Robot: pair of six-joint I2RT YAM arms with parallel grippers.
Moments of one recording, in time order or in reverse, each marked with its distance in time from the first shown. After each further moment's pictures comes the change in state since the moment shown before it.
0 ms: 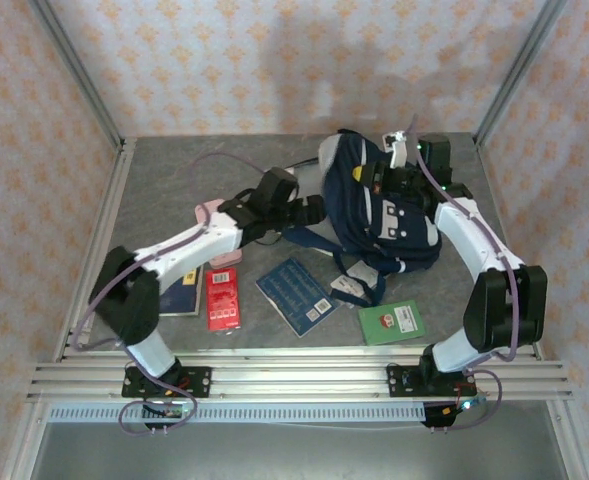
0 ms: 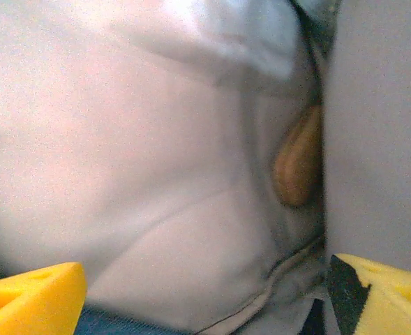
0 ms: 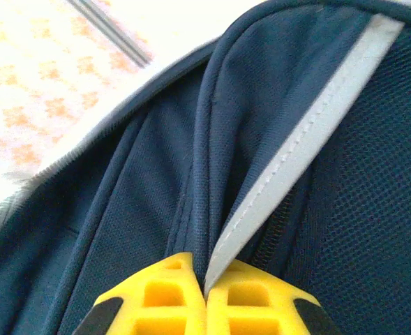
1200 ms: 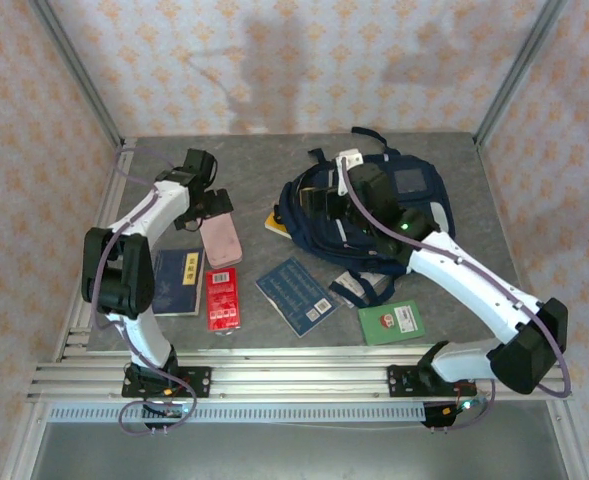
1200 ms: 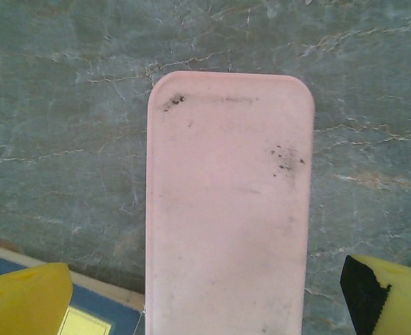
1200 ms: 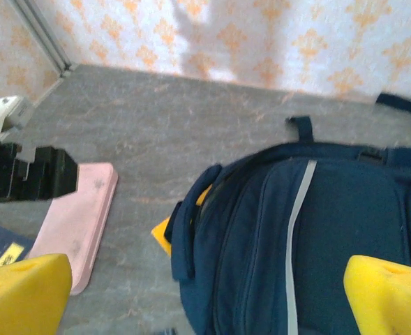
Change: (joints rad) left arm 0.512 0.171 0.082 -0.397 -0.124 0.193; right arm 0.570 -0.218 0.005 -0.180 0.886 -0.017
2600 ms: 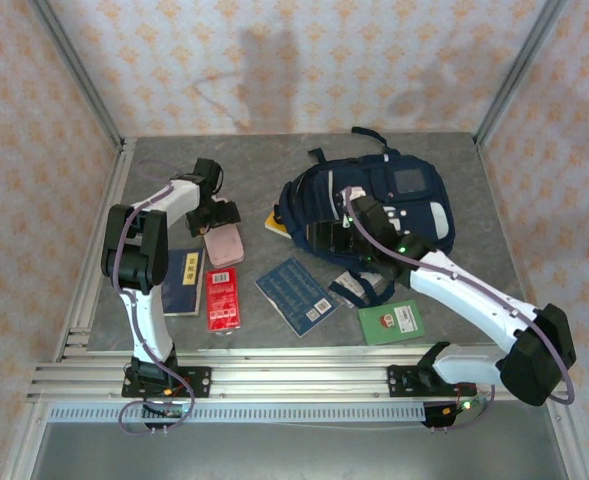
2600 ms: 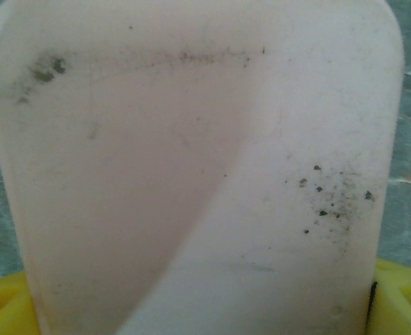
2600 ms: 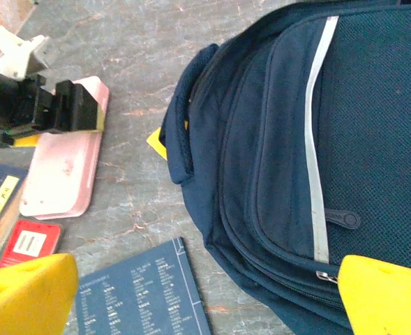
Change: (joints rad) left arm 0.011 0.202 0.037 0.058 0.161 0.056; right arm 0.010 -0.079 -0.254 0.033 -0.065 0.164
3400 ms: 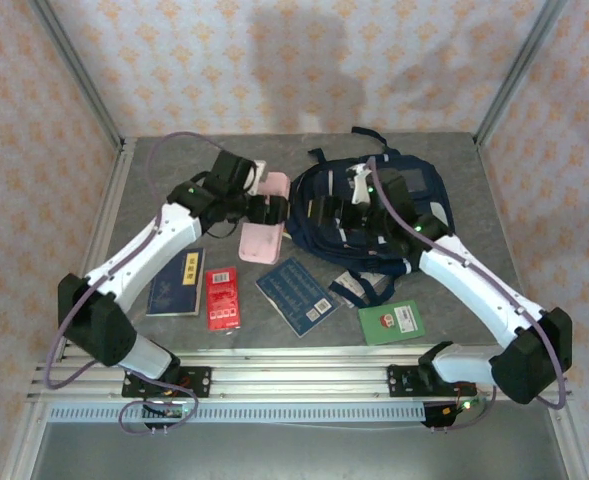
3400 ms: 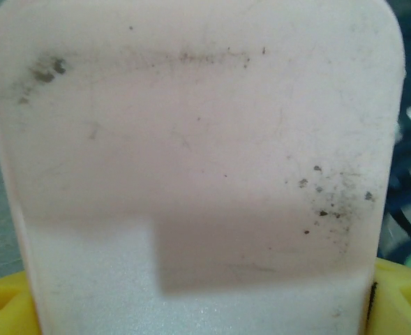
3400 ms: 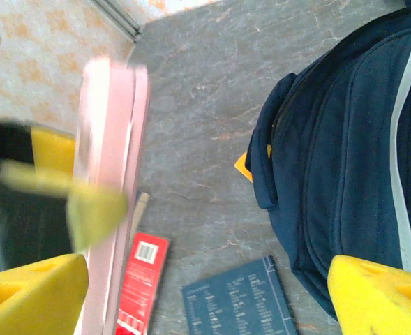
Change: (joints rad) left arm -0.392 -0.523 -0.042 -0.021 0.080 0.174; right arm -0.184 0.032 0.137 -0.017 -0.409 0.115
